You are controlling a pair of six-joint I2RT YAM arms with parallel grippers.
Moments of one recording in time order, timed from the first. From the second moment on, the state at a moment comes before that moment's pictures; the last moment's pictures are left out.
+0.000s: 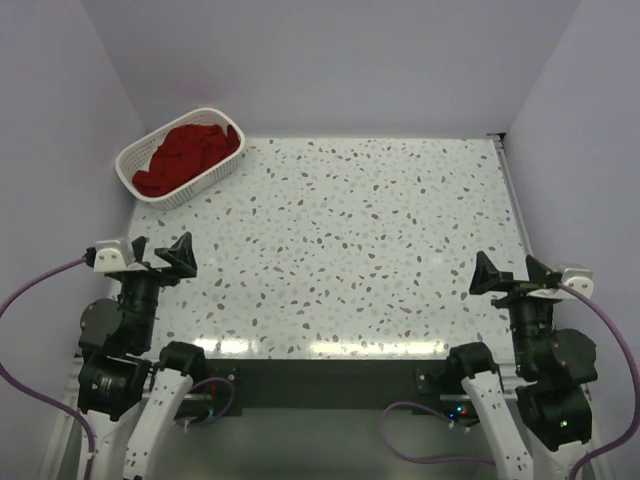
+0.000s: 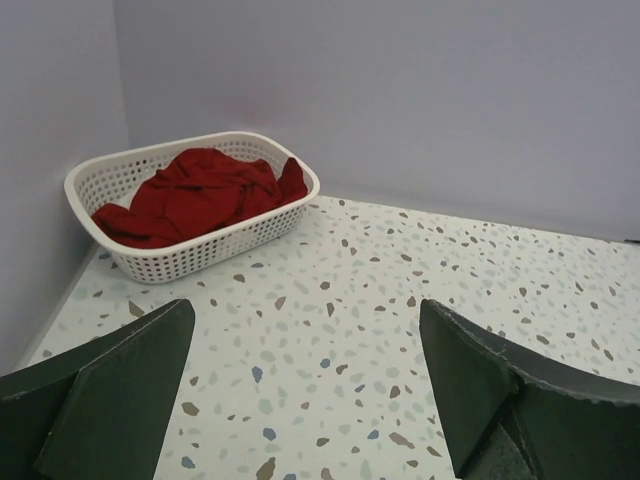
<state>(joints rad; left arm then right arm) -0.20 0.19 0.78 -0.47 -0.24 -0.19 0.20 0.10 0.86 -0.63 0.26 0.10</state>
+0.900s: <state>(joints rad) -0.12 1.45 1.19 -0.16 -0.29 -0.28 0.28 0.24 0.65 -0.50 0.19 0.12</state>
